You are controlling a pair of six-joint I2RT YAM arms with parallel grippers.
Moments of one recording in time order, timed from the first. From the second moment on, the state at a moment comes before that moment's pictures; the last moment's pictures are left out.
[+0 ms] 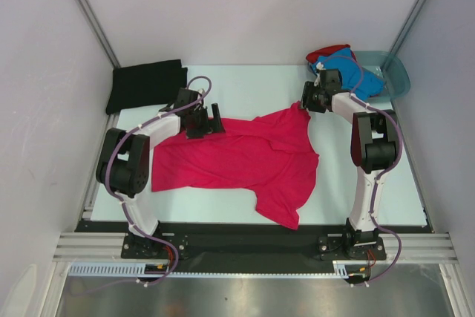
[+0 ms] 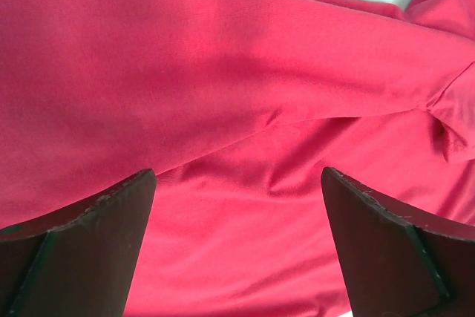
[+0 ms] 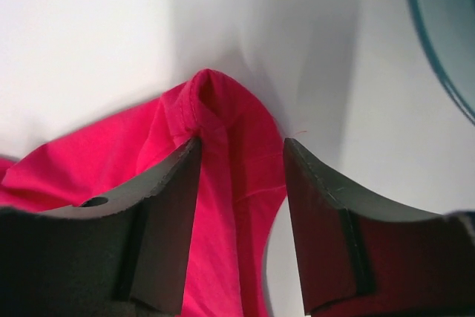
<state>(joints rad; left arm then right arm) -0.28 1.81 1.17 -0.30 0.22 -0.42 0.11 2.10 1.52 -0.23 -0.14 0.27</state>
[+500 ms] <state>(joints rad) -0.28 1.82 1.18 -0.31 0.22 -0.41 0.11 2.14 1.52 -0.18 -0.27 0.31</state>
